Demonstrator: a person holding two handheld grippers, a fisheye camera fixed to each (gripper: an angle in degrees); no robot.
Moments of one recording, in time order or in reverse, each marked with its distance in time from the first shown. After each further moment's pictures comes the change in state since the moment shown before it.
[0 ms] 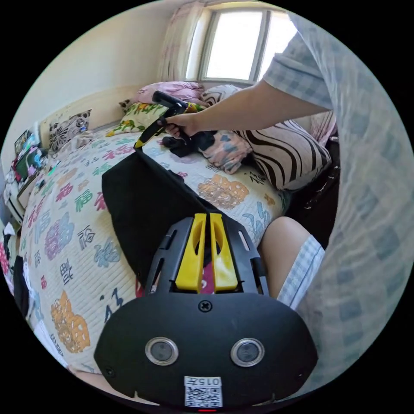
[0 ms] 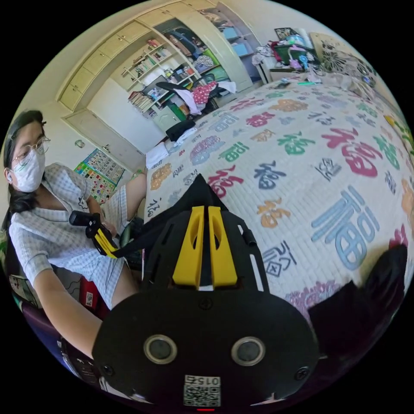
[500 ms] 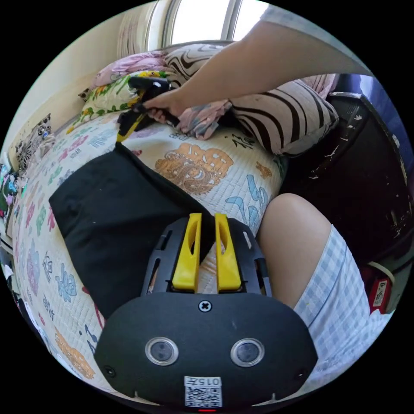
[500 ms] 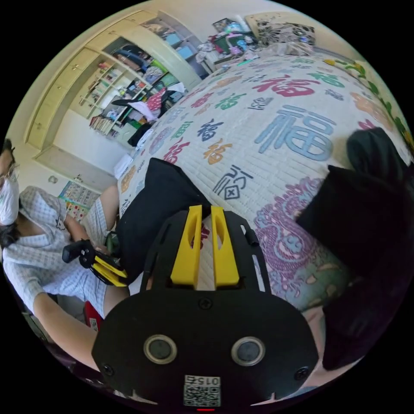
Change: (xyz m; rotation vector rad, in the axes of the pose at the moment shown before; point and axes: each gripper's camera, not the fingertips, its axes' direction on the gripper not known) left arm 0.050 -0.017 0.171 -0.240 0.098 0.119; right arm 0.053 0.077 -0.048 0.046 0.108 0.281
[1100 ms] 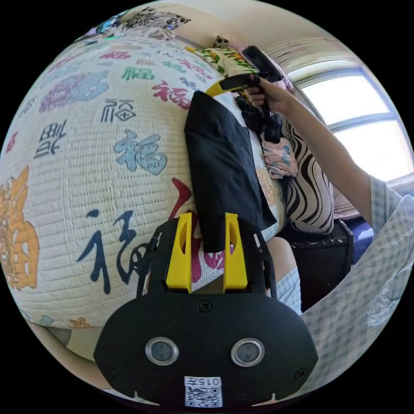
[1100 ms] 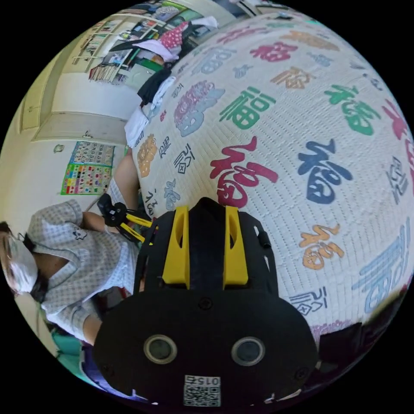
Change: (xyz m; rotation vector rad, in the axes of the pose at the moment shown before) left arm -0.285 0.193 -0.038 0.100 0.298 -0.782; right arm -0.086 -0.222 0.094 -0.510 -0.132 -0.100
